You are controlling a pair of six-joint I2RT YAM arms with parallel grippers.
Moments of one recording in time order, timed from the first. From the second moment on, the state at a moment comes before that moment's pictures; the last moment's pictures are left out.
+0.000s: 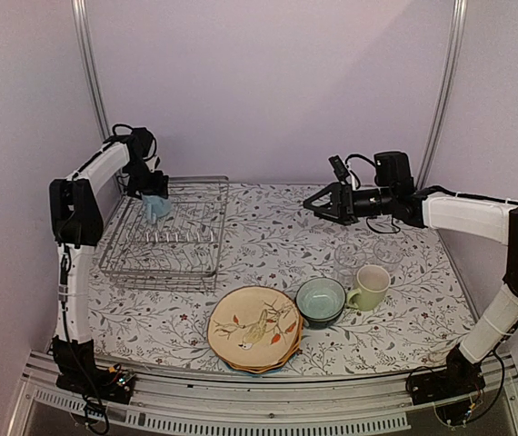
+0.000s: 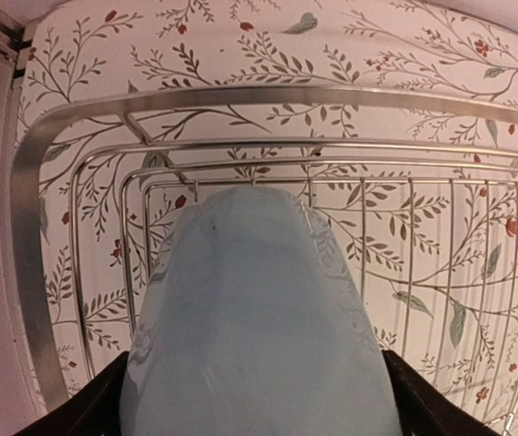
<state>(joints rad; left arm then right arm) -0.08 2.43 2.35 -1.09 -0.05 -0.08 0.46 1.63 1.13 0.05 -0.85 0.51</state>
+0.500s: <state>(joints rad) -0.08 2.44 2.36 -1.05 -0.03 -0.09 0.46 1.63 1.12 0.05 -0.85 0.51</state>
